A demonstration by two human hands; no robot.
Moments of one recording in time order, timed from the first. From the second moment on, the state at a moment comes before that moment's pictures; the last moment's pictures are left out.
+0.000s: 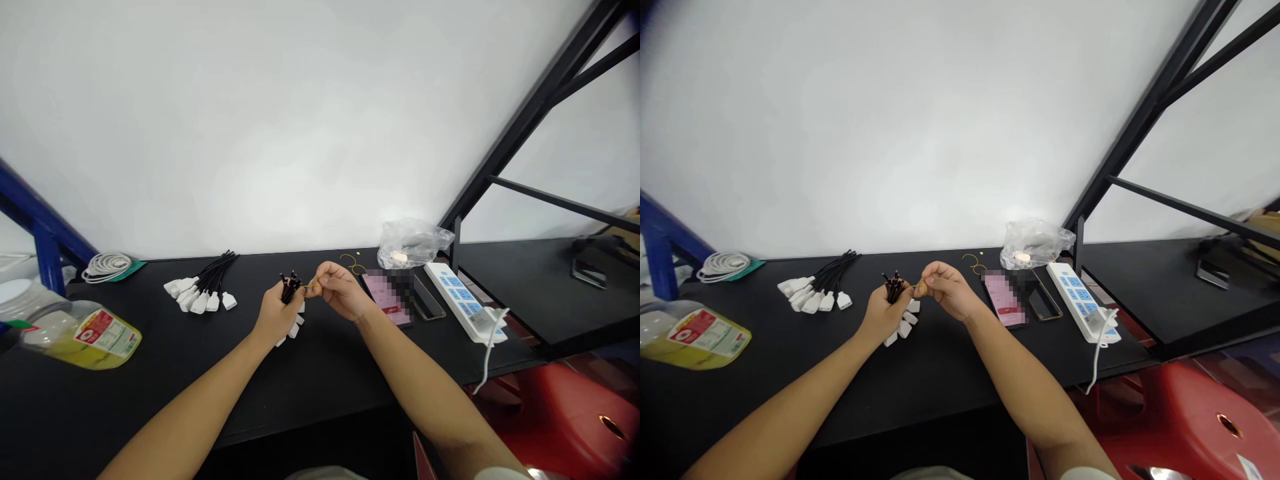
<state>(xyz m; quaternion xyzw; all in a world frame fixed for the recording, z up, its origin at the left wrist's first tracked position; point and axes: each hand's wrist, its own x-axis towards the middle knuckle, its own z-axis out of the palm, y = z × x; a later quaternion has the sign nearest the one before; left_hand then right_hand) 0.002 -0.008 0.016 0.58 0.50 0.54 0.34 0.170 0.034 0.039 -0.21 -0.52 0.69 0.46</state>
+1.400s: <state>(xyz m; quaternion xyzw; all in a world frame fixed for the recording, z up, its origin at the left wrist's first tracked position) 0.000 -0.003 0.028 0.55 0.47 0.54 0.43 0.158 0.004 0.058 -0.13 -0.81 0.33 0.47</state>
